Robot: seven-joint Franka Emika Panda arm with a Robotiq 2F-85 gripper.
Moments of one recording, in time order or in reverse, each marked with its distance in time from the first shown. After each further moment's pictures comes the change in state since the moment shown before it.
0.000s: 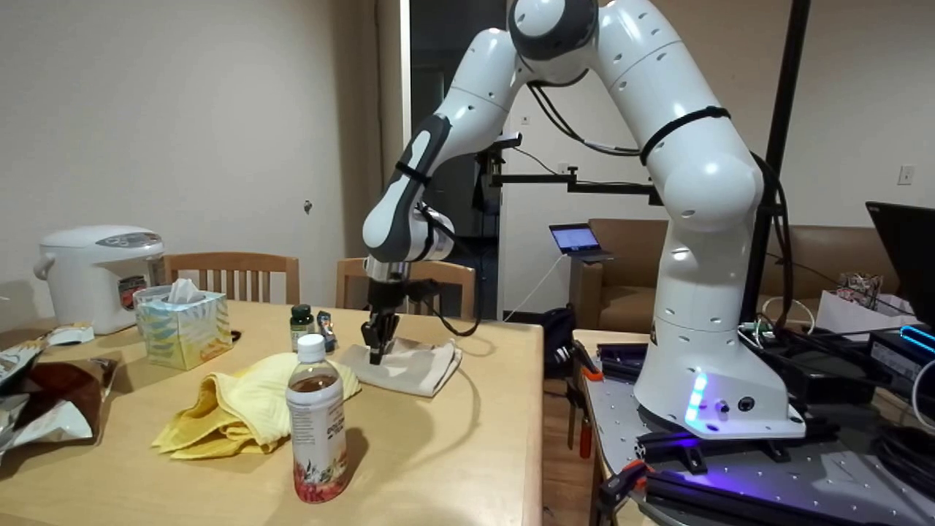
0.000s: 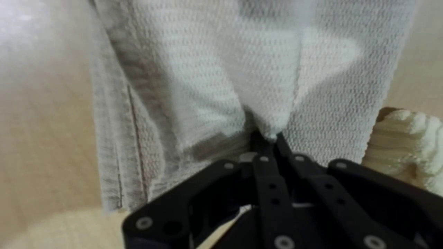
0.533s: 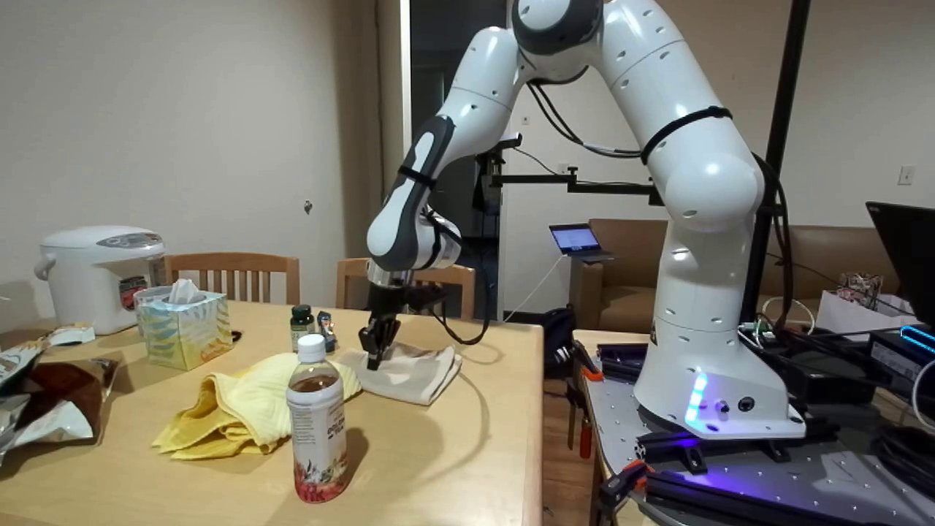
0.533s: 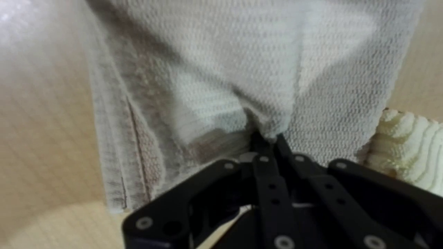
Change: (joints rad) arm 0.018 -0.017 0.028 -0.074 0.020 0.122 0.063
